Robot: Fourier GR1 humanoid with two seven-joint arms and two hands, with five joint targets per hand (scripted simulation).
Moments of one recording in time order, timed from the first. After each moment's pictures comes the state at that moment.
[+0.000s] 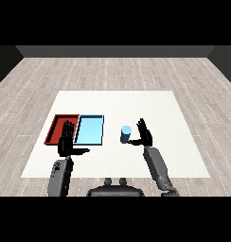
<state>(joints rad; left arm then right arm) -0.01 0.04 0.06 -1.57 0.16 -0.08 -0.44 -0.32 0.00 0.00 -1.03 -0.24 0.04 -0.36</state>
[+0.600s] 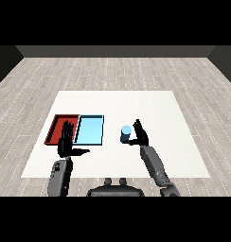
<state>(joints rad) -0.01 0.04 0.07 -1.56 0.16 -0.08 -0.46 -0.39 0.00 0.06 -0.87 -0.30 0.02 -0.43</state>
